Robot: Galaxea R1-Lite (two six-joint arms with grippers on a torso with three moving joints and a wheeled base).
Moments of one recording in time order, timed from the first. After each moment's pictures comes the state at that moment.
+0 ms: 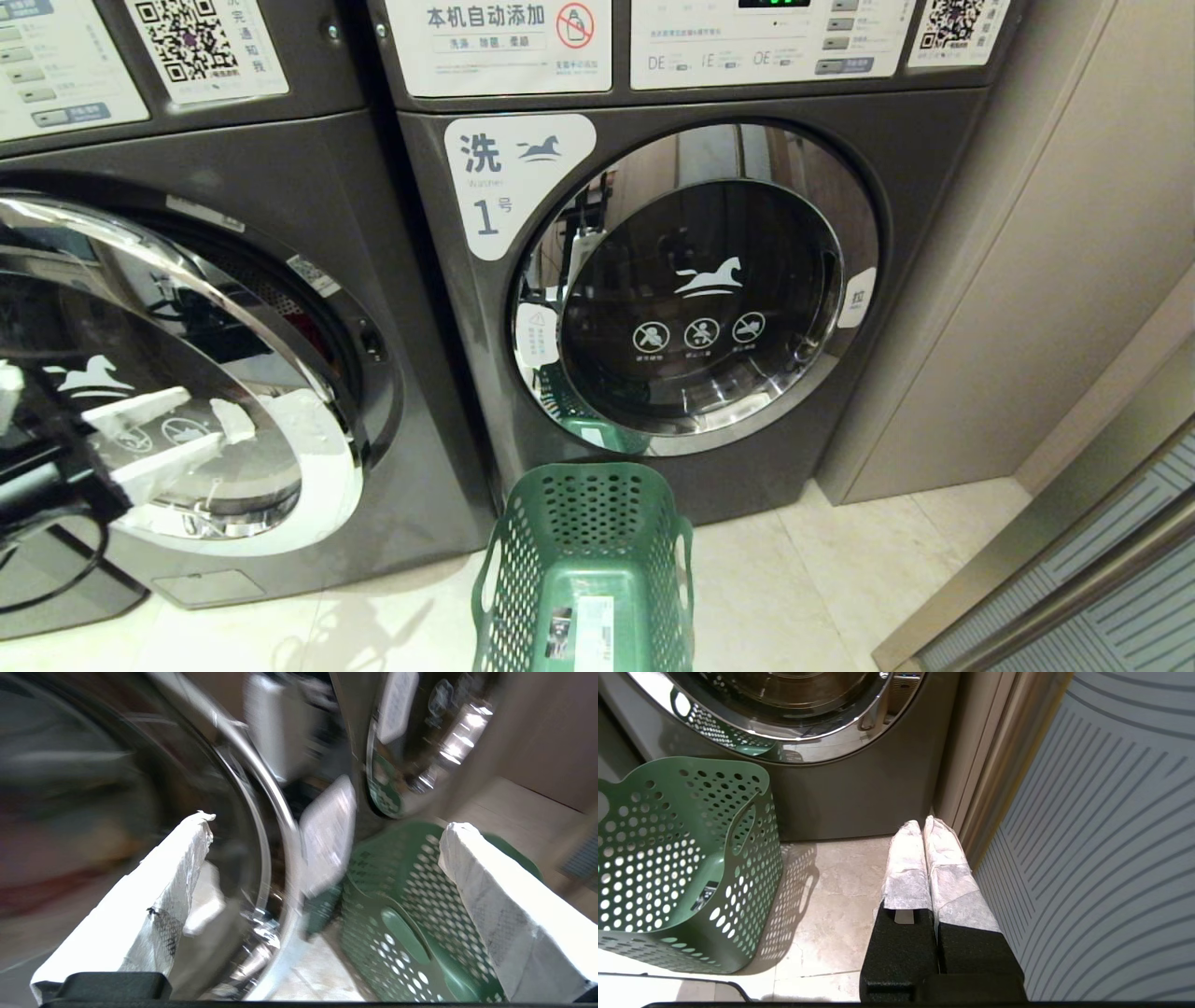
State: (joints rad) left arm 0.63 1.92 -0.49 -1.52 -1.27 0.00; right arm 0.00 0.00 0.00 0.01 0.01 -0.08
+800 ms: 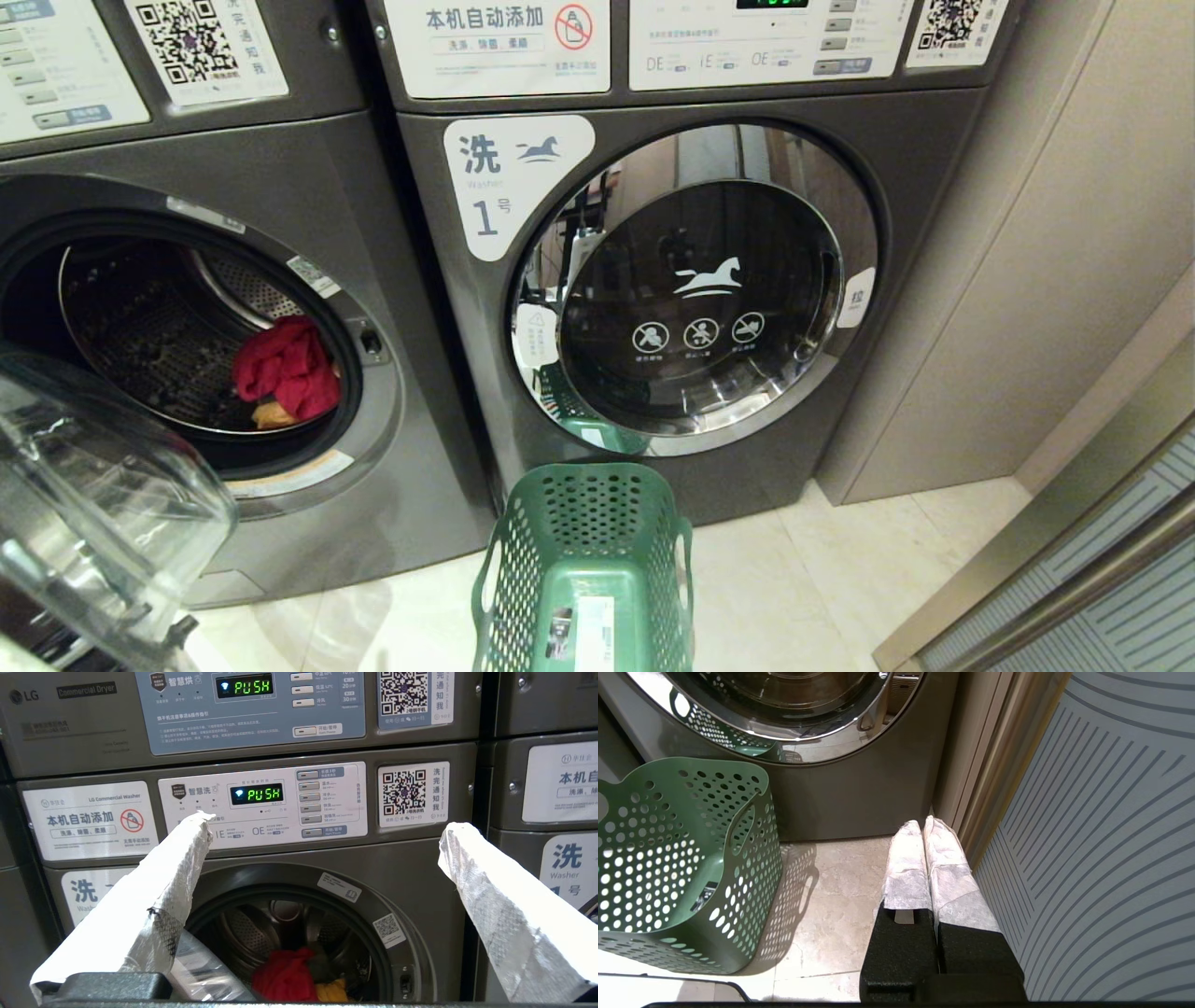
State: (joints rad) left arm 1.14 1.08 -0.50 -1.46 -0.78 -0.57; right arm 0.00 0.00 0.00 0.01 0.01 -0.08
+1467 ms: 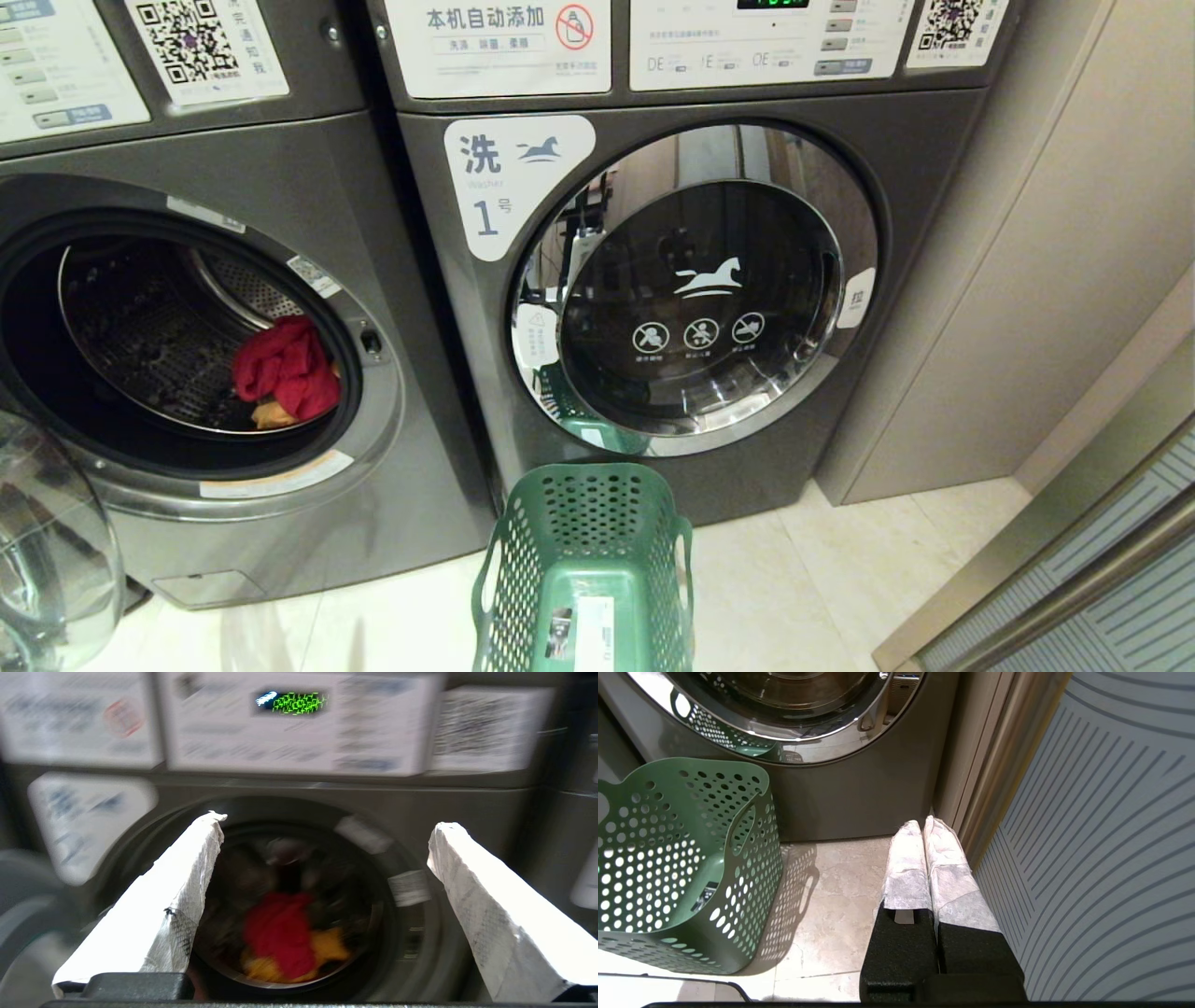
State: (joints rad) left arm 0.99 1.23 -0.57 -1.22 -0.70 -0.39; right arm 0.00 0.00 0.00 0.01 0.01 -0.08
